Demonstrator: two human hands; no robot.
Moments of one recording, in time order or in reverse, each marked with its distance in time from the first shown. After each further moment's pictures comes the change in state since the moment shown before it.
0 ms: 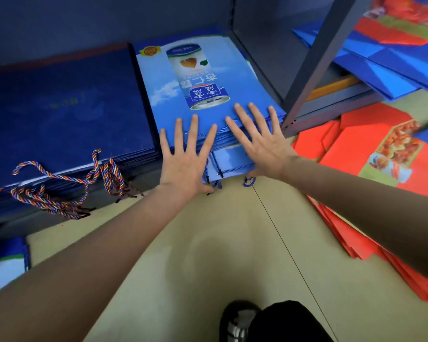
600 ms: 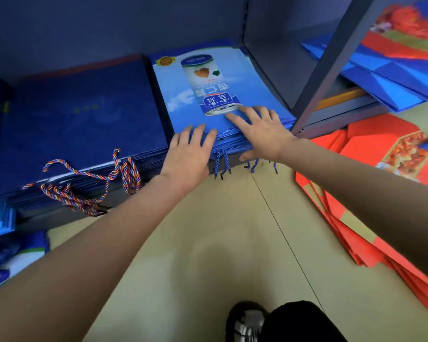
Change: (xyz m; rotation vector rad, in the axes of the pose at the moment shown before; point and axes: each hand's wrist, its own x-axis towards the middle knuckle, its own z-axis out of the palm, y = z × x) left_hand 0.004 -0.024 -0.024 -0.132 0.017 0.059; right_hand 0.034 0.012 -0.053 0.325 -0.175 -0.023
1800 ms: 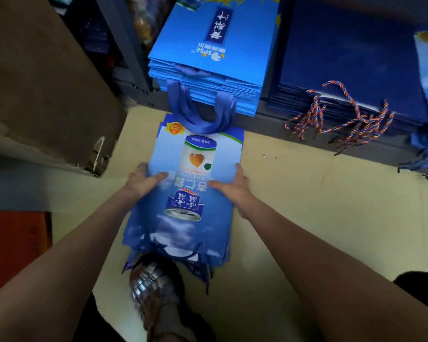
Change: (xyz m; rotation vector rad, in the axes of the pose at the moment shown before) left_hand -0.453 -0.276 0.158 -1.230 -0.152 -1.355; right_hand -0.050 -0.502 0.061 1.292 -0.504 0.336
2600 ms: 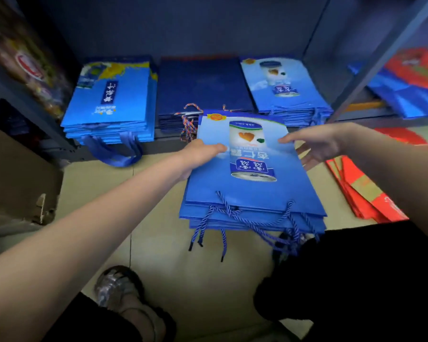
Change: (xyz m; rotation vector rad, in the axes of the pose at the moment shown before) left_hand -0.257 0.233 0.141 0.045 -0.504 0.398; right_hand -0.207 0.001 -0.371 -0.035 0.010 0.240
